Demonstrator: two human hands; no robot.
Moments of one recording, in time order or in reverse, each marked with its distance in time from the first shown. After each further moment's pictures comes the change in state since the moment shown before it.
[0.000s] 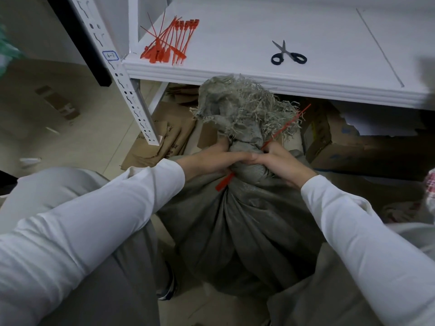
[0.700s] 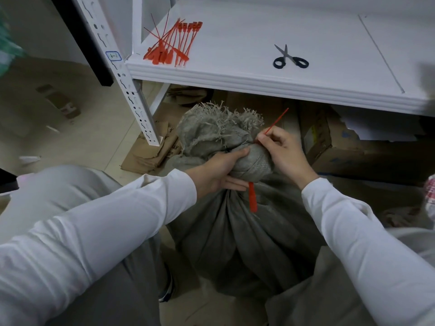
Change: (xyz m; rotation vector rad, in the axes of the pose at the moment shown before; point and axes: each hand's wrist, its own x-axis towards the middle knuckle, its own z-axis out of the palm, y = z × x) left_hand -0.003 0.001 0.025 -0.619 0.006 -0.285; right_hand 0.012 0.004 -0.011 -0.189 0.331 -0.311
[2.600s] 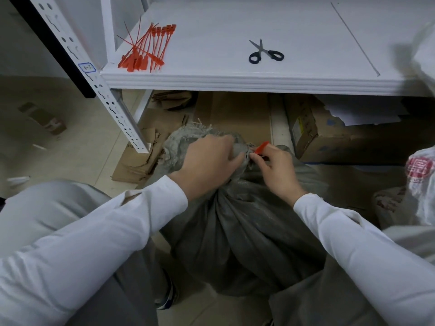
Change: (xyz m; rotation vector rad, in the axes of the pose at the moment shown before) left_hand -0.028 0.016 0.014 1.430 0.481 0.845; right_hand -0.041 0.018 -0.003 -0.336 0.121 0.001
